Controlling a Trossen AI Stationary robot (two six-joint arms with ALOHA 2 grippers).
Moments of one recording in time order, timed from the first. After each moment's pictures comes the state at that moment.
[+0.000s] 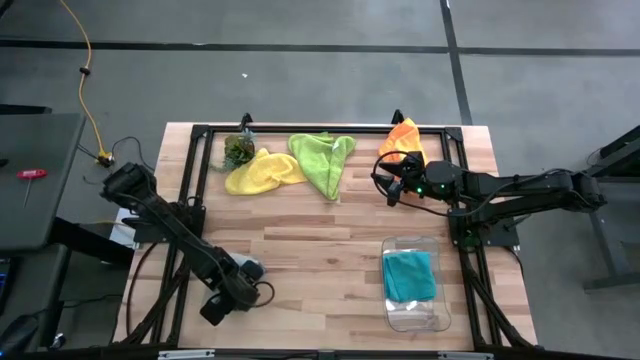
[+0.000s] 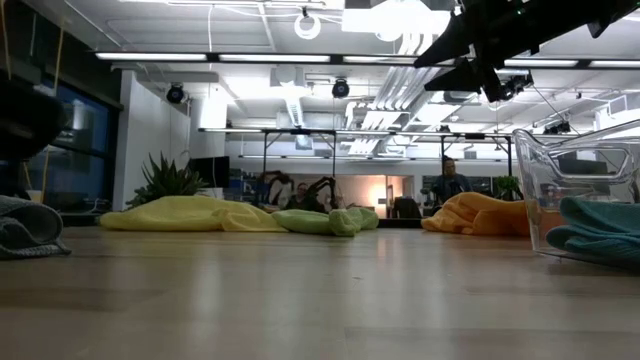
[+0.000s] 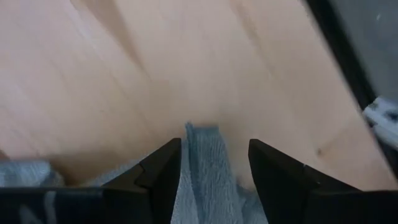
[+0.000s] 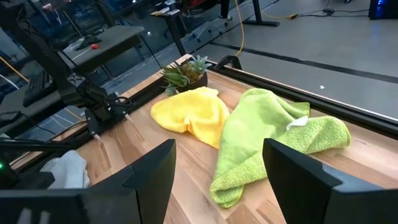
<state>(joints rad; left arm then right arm) -0.61 1.58 0.83 -0.51 0.19 -0.15 -0.09 0.89 0.57 0.04 0.36 0.47</state>
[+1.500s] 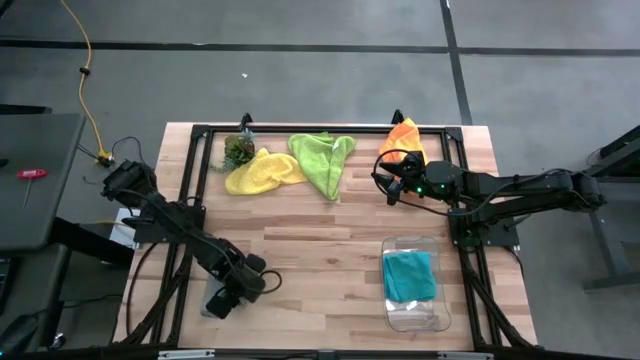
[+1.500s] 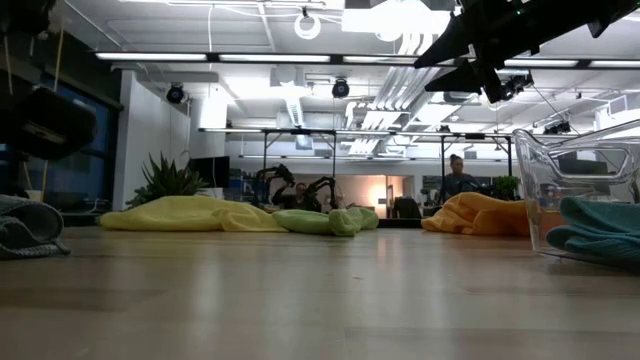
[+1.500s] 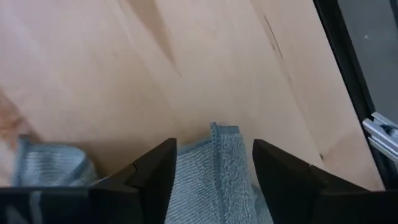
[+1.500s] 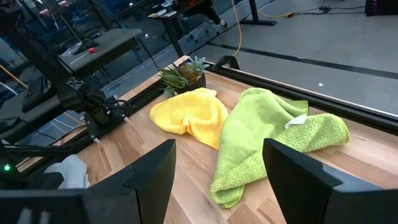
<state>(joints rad) -0.53 1.56 0.83 -0.53 0.25 -0.16 -0.09 0.89 0.57 0.04 0.38 0.50</state>
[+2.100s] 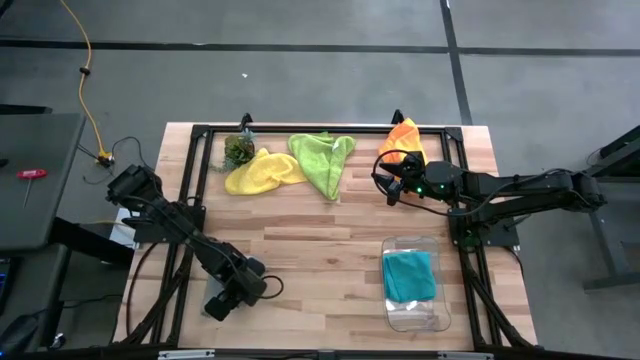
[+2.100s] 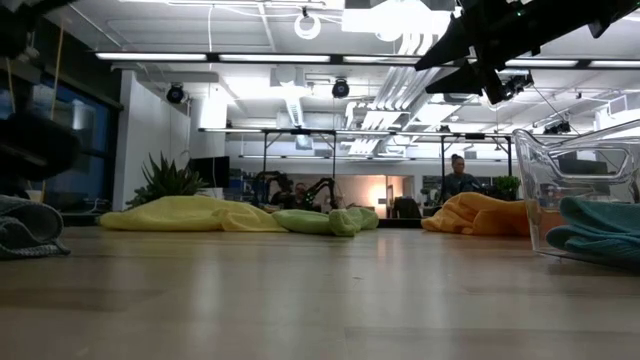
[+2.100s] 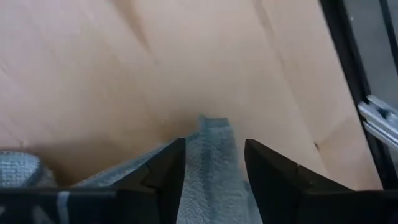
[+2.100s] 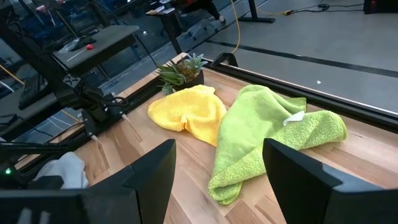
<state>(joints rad) -0.54 1.62 0.83 -0.52 0.31 -0.14 -0.09 0.89 0.57 0.02 0.38 0.50</state>
